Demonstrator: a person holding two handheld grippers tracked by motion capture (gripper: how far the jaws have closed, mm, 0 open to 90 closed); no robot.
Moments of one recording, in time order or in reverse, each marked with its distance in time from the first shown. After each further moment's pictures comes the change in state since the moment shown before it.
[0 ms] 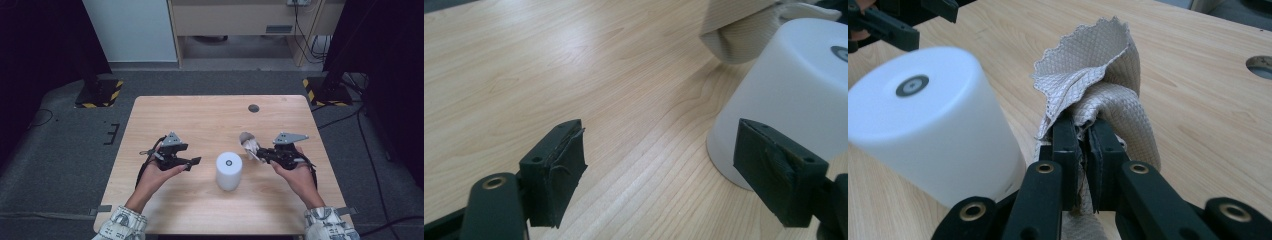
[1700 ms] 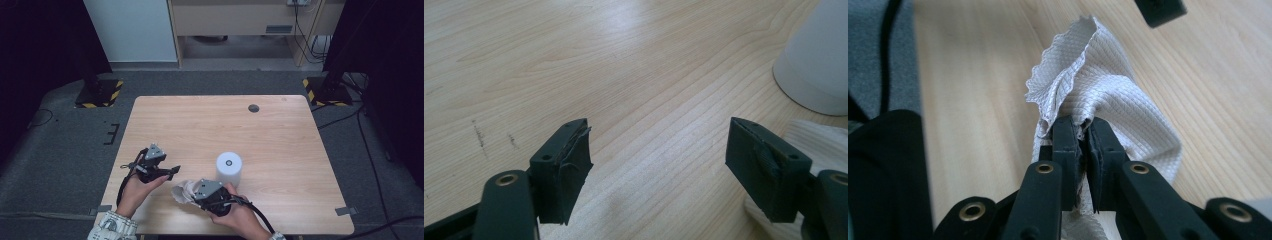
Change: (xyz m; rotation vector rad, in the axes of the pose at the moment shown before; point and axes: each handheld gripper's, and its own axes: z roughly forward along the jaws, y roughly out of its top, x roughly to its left) left arm 0.011 -0.044 -0.038 0.103 0.194 -0.002; right arm 0.207 0.000 0.094 0.188 0.137 -0.370
